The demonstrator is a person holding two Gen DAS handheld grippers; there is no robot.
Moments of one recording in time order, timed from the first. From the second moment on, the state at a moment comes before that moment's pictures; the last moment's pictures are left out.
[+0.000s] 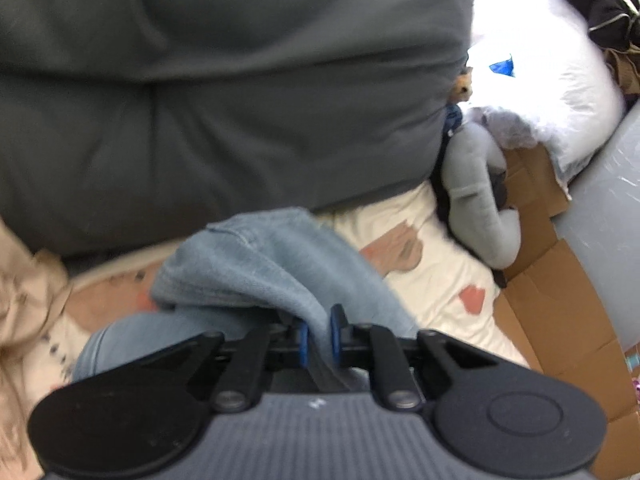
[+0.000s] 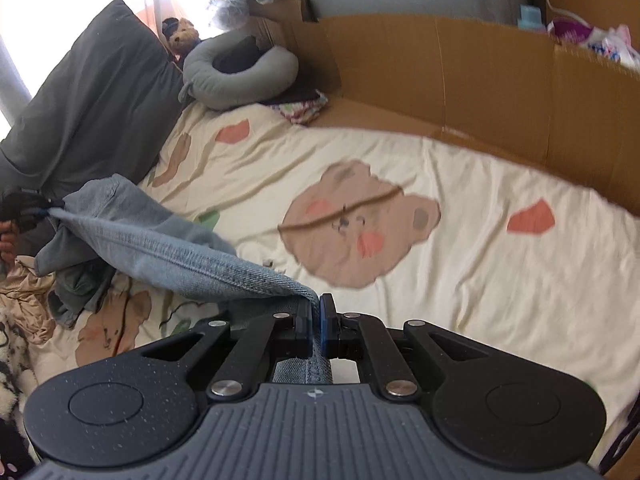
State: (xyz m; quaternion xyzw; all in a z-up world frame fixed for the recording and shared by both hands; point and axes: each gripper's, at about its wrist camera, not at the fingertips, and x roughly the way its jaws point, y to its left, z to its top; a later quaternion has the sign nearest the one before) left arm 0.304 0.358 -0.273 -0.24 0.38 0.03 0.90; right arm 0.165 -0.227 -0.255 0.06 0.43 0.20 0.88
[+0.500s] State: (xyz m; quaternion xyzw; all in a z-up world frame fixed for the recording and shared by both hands) left arm 0.396 0.282 -0.224 -0.13 0.36 -0.01 0.92; right arm 0.227 -0.236 -0.235 0.02 0.38 0.18 0.91
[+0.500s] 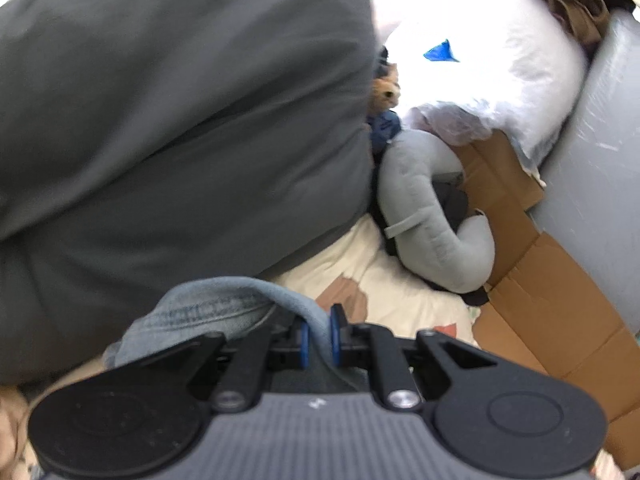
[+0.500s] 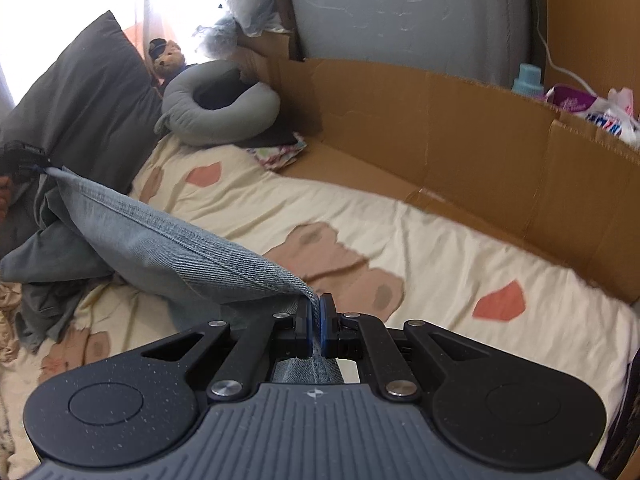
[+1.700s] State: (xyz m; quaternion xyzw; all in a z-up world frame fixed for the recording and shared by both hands) left arm 0.415 0.220 -0.261 0.00 0.44 -0.03 0.90; right arm 0.371 -0.268 -0.317 -0.06 0.46 0.08 0.88
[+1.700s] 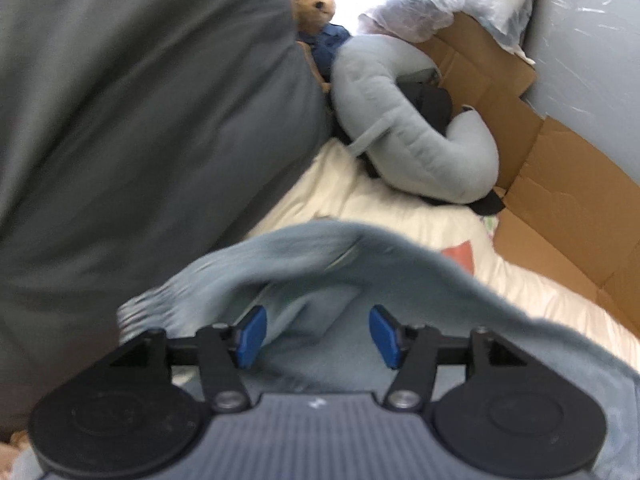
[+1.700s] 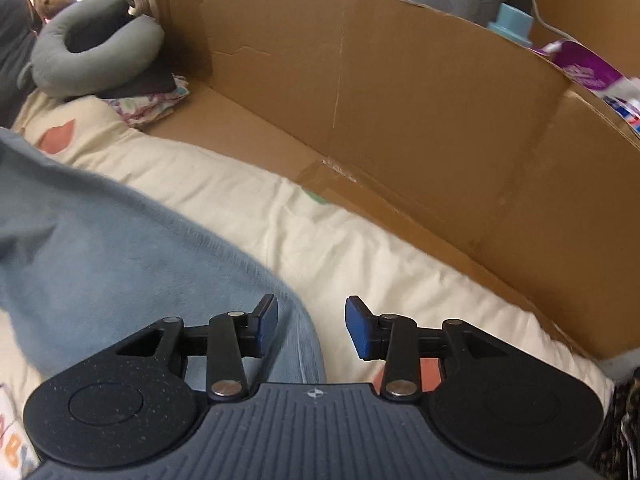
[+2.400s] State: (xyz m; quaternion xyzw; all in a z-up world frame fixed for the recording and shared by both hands) left arm 0.264 0.346 -0.255 -0.02 0.45 0.02 0.89; right arm 0.251 -0.324 -0.364 0.08 0.52 0.06 0.85
